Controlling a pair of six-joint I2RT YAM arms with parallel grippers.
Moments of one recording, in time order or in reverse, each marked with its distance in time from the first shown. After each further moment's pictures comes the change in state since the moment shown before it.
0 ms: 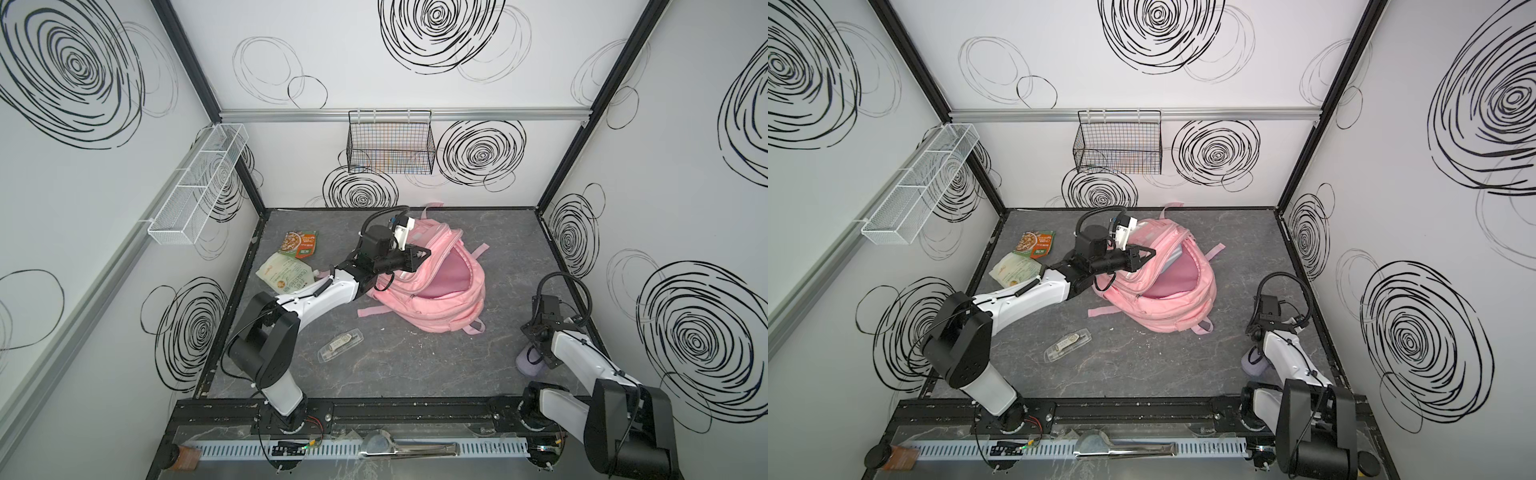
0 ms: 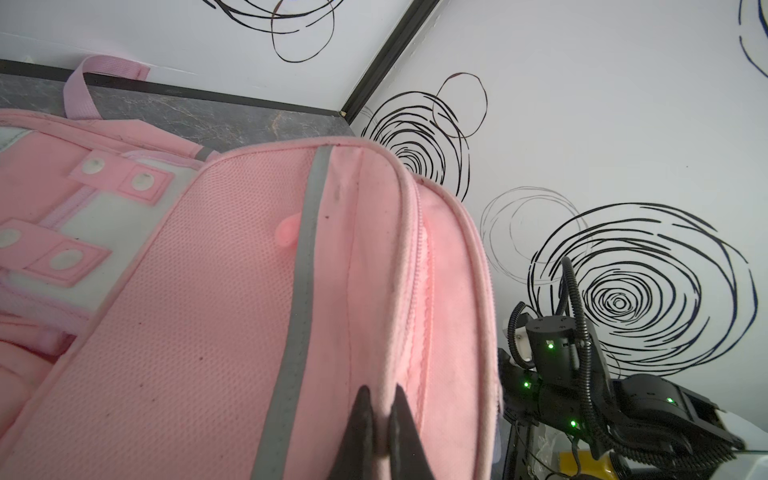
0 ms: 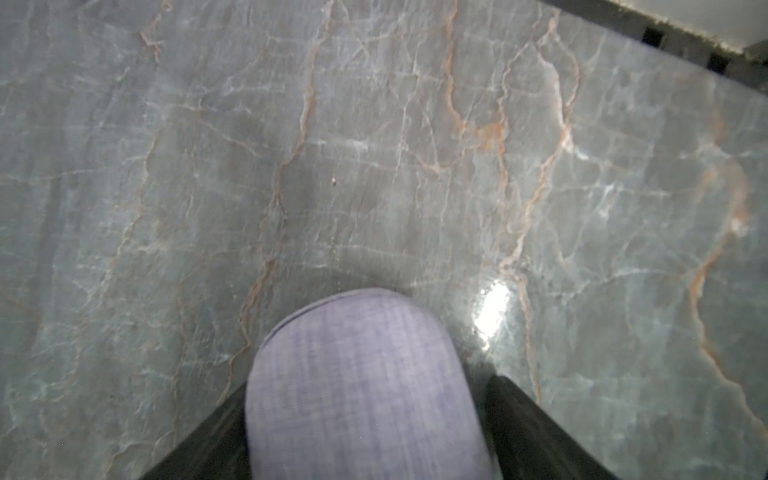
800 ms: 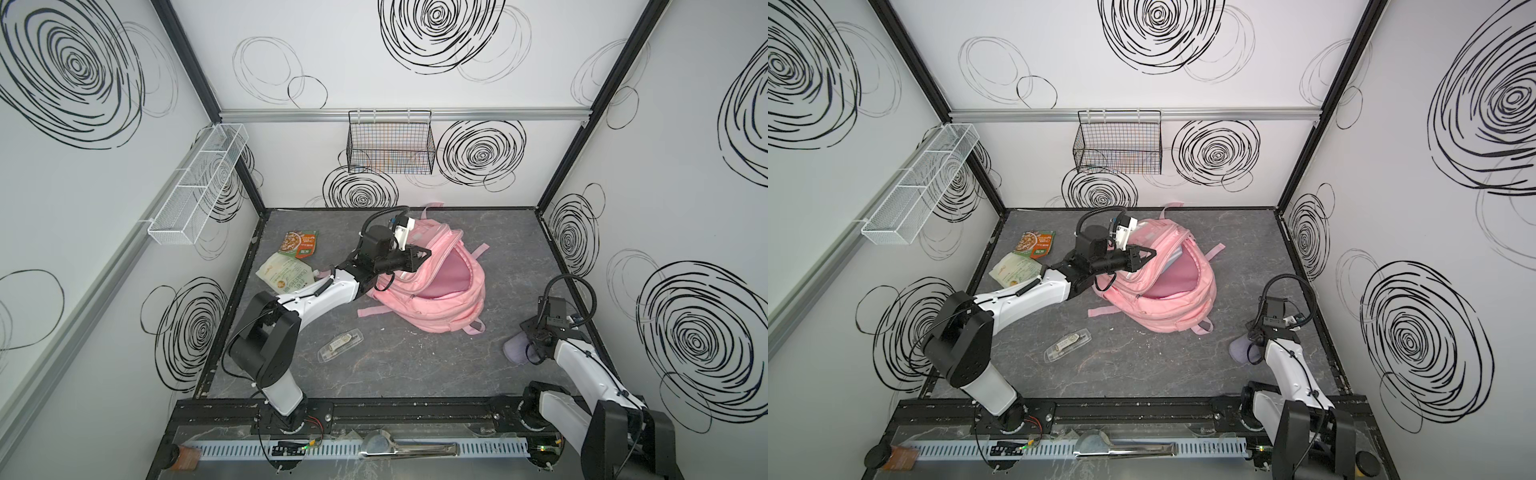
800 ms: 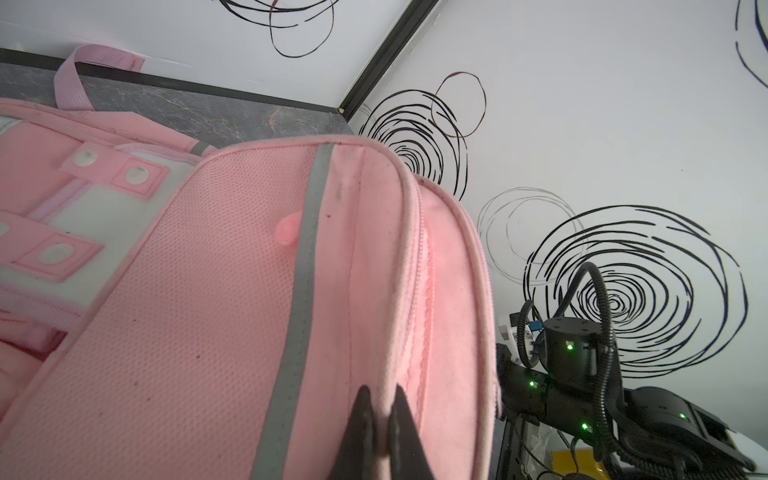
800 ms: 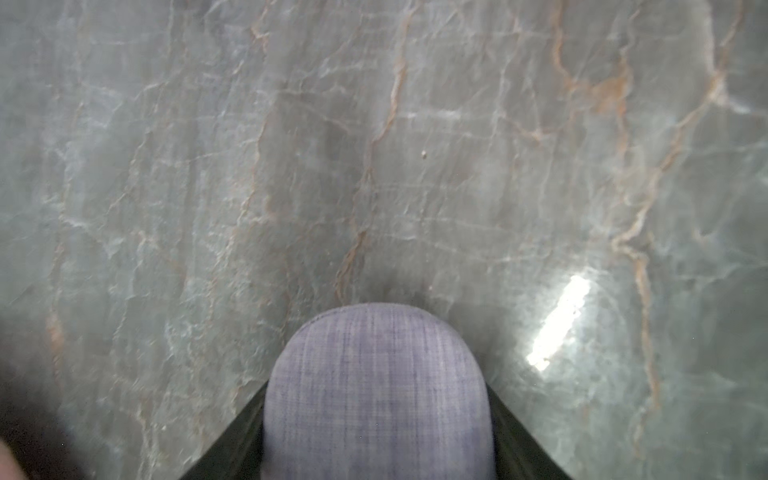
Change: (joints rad) left arm 0.000 0.005 0.000 0.006 0.010 -0.019; right arm -0.025 -0.149 -0.023 0.046 -0.191 0.000
